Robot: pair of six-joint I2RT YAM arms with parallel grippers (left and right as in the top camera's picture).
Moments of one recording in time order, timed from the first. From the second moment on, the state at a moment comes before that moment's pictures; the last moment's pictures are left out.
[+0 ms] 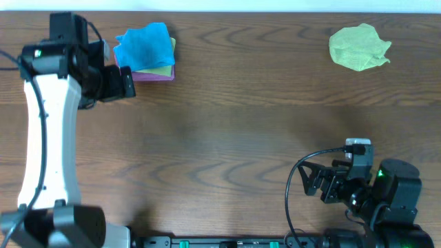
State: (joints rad) left arm 0.10 1.63 1.71 -1.37 0.12 -0.11; right arm -0.08 0.53 0.76 -1.01 -0.44 0.19
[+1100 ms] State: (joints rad) left arm 0.10 0.45 0.42 -0.73 0.14 -0.09; right arm -0.08 0.53 0.76 -1.01 -0.44 0.19
